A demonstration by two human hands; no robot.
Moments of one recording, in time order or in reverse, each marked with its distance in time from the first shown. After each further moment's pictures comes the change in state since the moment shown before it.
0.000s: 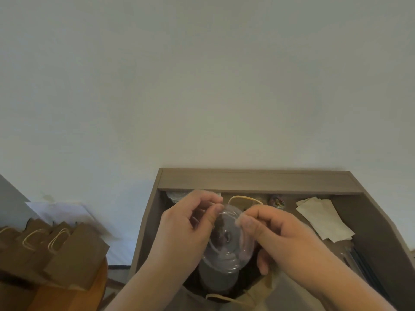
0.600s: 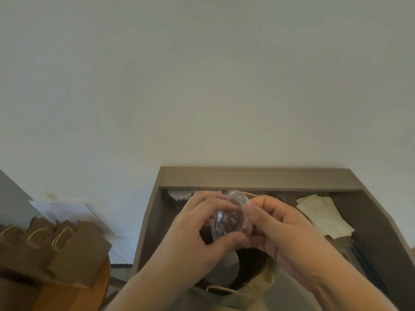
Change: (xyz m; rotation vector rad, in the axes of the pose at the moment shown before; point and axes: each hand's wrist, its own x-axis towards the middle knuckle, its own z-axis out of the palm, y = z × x) left_hand -0.012 0.003 -0.003 0.140 -0.239 0.177; right_hand 0.003 0.008 0.003 0.500 -0.011 0.036
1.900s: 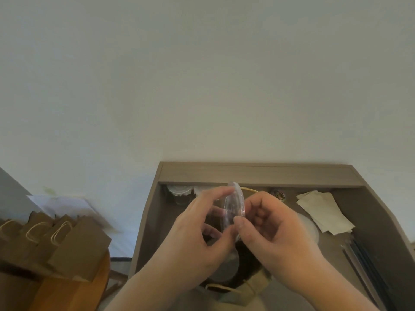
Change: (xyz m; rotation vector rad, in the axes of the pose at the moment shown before) left_hand -0.004 -0.001 0.007 -0.205 -0.011 -0.041; right_hand 0.000 0.023 0.007 -0.430 0.072 -0.381
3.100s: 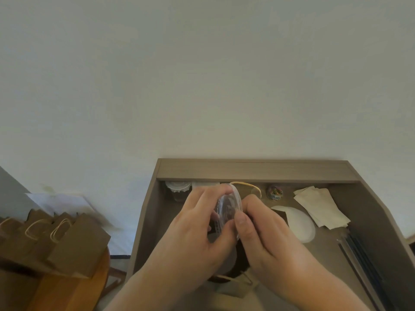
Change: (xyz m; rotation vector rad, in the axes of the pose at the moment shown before) left_hand -0.007 0.016 0.005 0.265 0.020 0.035; right_hand -0.012 0.008 0.002 -0.356 -0.123 -0.139
